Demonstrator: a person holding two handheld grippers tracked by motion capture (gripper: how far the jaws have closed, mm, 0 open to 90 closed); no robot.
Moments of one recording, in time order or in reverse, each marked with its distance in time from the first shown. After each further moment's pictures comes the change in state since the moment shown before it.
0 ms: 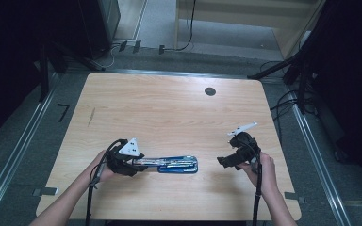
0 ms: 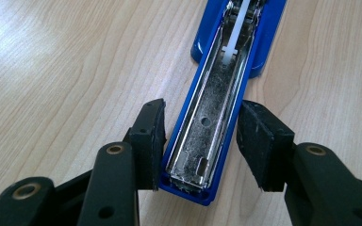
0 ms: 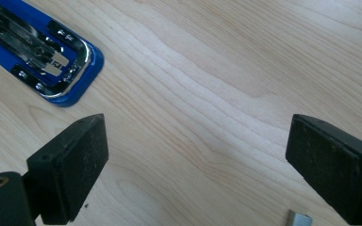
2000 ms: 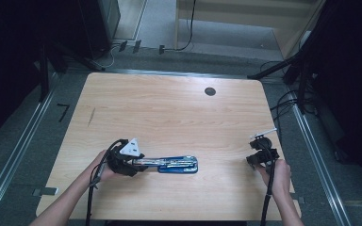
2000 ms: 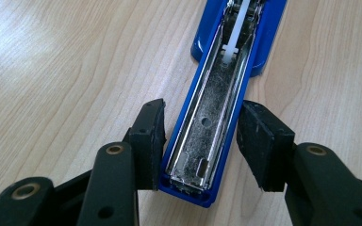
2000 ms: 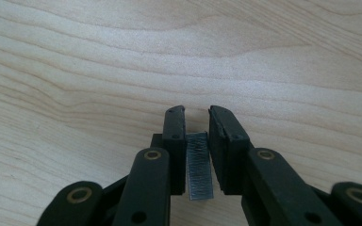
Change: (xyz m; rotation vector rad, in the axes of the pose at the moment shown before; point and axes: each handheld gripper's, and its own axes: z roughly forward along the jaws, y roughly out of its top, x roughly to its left) left arm 0.000 0.000 0.001 0.010 -0.001 0.005; right arm -0.059 -0.046 0.020 0.140 -0.173 0.286
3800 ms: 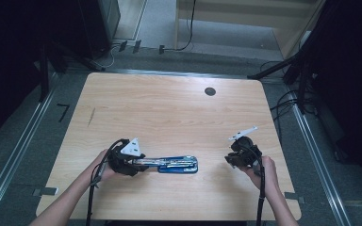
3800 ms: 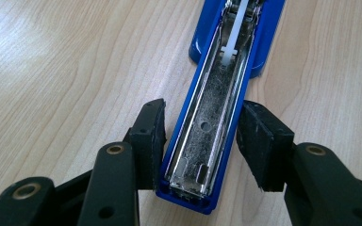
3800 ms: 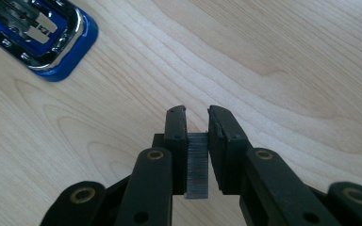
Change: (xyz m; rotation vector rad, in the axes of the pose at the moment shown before) left arm 0.001 0.001 0.002 0.002 -0.012 0.011; right arm 0.061 0.014 -0.024 -0.103 0.179 -0.313
